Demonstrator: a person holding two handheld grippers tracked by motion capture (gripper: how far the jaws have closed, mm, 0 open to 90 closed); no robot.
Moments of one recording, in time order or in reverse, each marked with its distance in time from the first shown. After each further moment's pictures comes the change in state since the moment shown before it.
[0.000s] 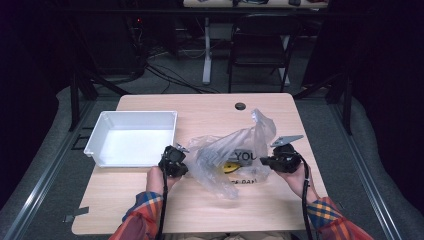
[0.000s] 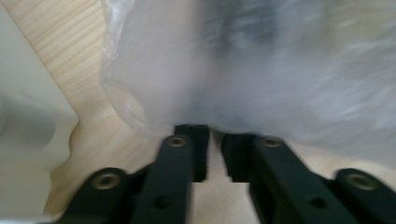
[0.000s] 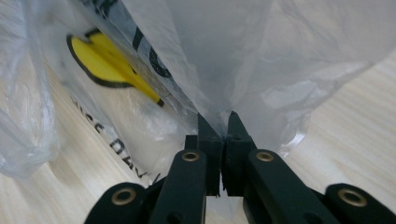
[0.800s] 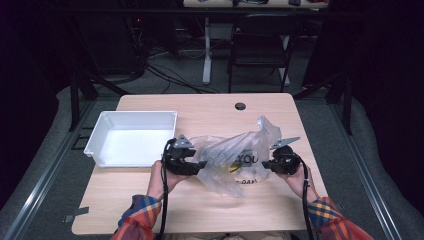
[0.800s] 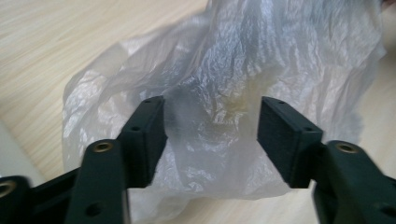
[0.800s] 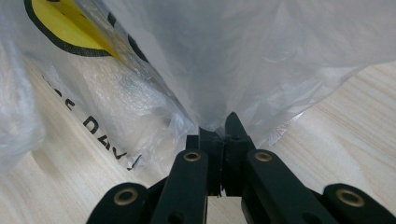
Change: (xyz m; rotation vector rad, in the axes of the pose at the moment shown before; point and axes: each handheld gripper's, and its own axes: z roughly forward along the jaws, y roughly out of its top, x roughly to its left) left arm -0.036 0.026 -0.043 -0.215 -0.076 0.146; right arm -0.010 -0.011 0.014 0.073 -0.009 0.004
